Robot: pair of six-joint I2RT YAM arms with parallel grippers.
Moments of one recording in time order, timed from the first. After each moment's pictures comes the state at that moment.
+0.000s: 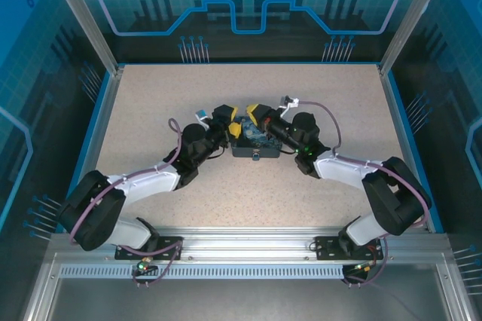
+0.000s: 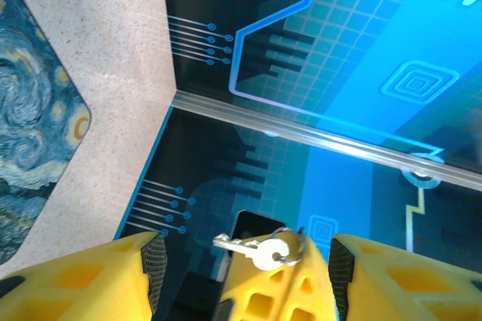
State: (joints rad) left arm -0.61 1.40 0.62 0.72 -0.04 -1.84; right arm 0.59 1.51 0.72 0.82 -0.24 1.52
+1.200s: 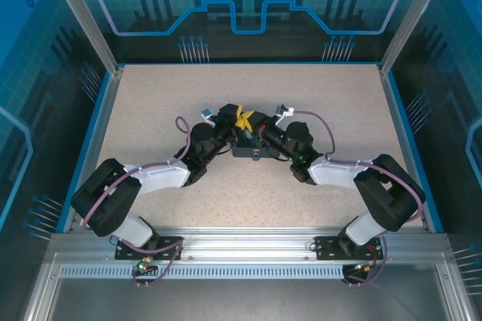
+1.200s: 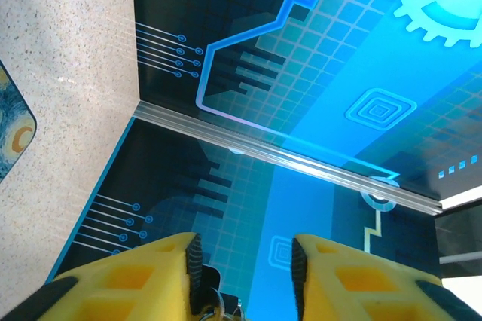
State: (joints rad) left arm -0.64 1.52 0.67 0.86 -0.13 -1.92; right arm 0.66 1.55 0.67 0.92 -0.16 1.58
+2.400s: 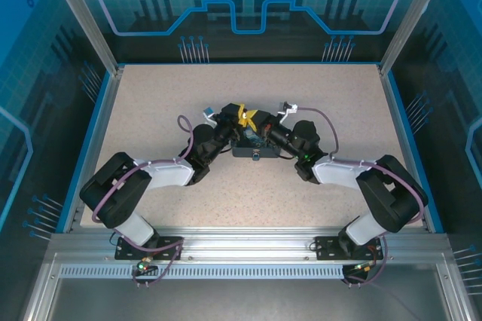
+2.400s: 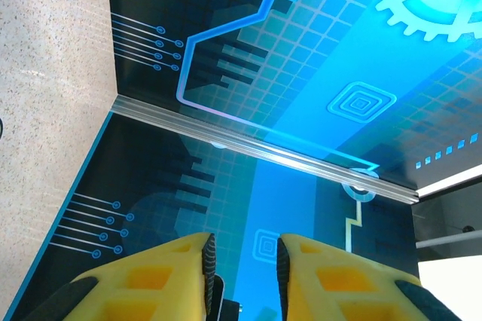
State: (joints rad) left arm -0.64 1.60 0.67 1.00 -0.13 -1.93; right arm 0.60 1.53 0.64 0.97 -0.27 1.55
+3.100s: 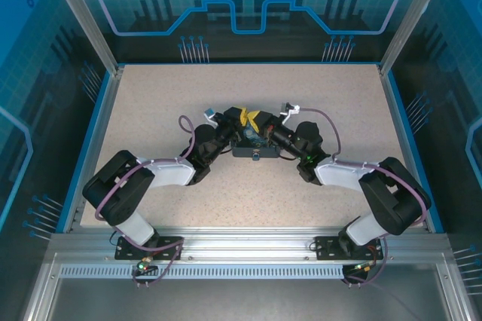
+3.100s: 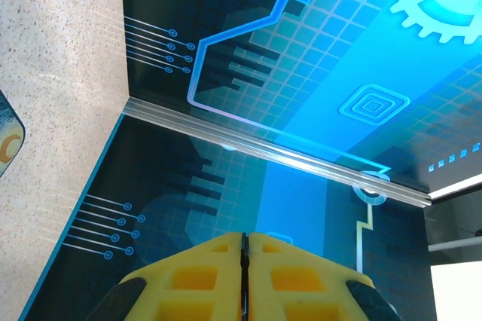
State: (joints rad) left arm -0.64 1.62 0.67 1.00 -0.12 -1.92; right arm 0.59 1.51 0.62 0.97 -0.29 1.55
